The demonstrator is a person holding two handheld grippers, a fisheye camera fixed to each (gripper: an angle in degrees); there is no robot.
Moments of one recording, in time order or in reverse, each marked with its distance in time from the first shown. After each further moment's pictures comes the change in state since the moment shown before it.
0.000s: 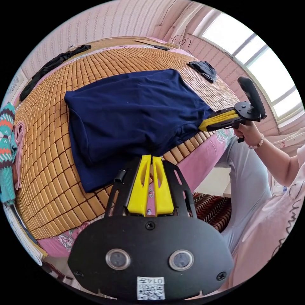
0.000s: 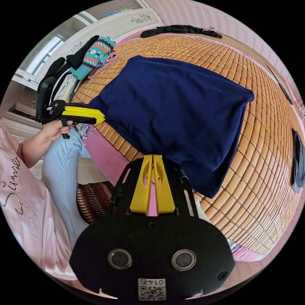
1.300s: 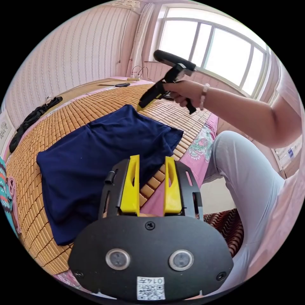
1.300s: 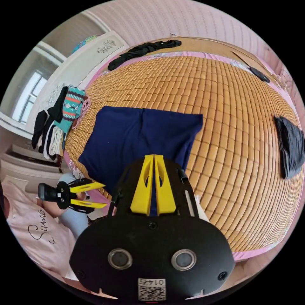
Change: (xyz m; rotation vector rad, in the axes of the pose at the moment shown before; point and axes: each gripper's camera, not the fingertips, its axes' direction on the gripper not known) left arm 0.160 0.005 0.030 0.350 0.045 0.305; right arm 0.134 -0.010 -0.052 0.179 -0.036 0.296
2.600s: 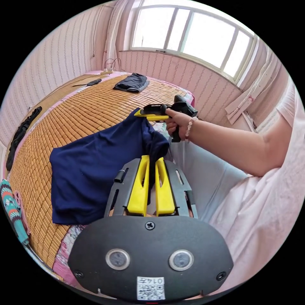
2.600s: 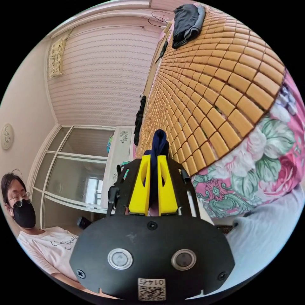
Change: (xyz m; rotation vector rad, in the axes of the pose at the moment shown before) left arm 0.126 -0.017 -0.066 -0.144 0.109 0.083; right arm 0.166 0.294 -0.008 0.550 -0.719 0.631
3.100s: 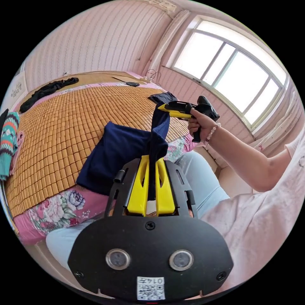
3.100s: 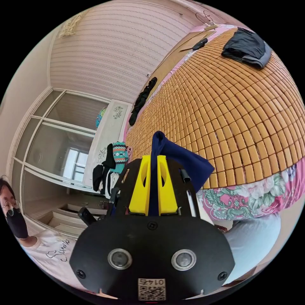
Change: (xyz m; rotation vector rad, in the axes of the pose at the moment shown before) left arm -0.077 0.072 -0.069 0.171 -0.061 -0.403; right arm -0.129 -0.006 0.075 -0.201 0.198 -0.221
